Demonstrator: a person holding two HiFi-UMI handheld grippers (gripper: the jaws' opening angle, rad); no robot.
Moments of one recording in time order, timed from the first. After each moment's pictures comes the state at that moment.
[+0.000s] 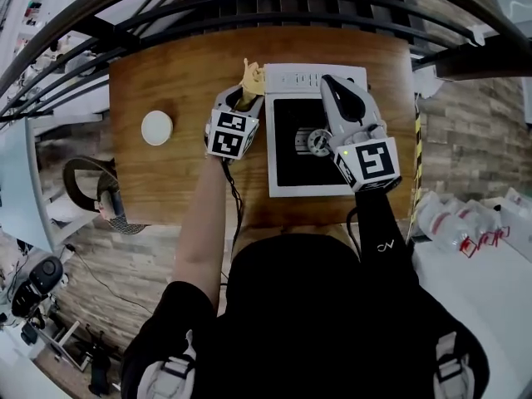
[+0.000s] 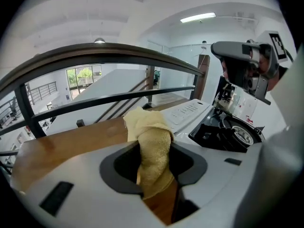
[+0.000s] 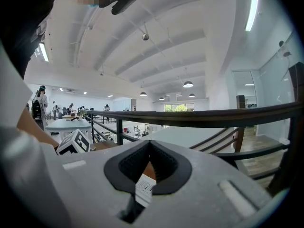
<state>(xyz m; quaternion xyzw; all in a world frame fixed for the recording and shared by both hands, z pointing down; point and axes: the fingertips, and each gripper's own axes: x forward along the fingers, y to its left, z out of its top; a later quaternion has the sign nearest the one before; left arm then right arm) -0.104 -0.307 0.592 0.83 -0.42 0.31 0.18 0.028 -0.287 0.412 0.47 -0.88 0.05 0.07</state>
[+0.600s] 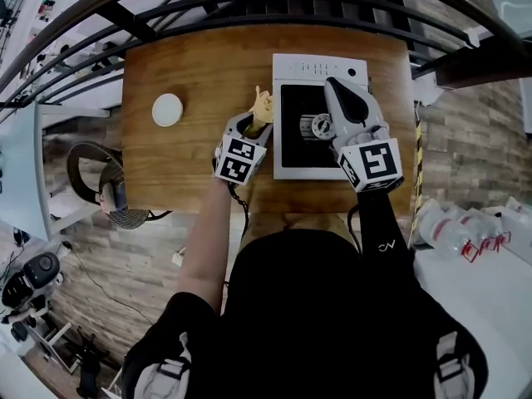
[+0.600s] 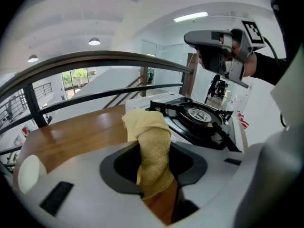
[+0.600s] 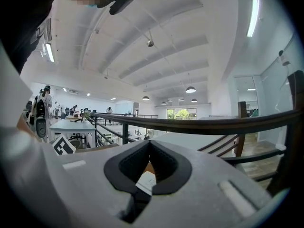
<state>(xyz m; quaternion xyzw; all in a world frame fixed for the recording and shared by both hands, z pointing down) -0.108 -0.190 0.586 0.84 -0.39 0.32 0.17 0.014 -0.227 0.386 0.46 -0.88 0.02 0.06</state>
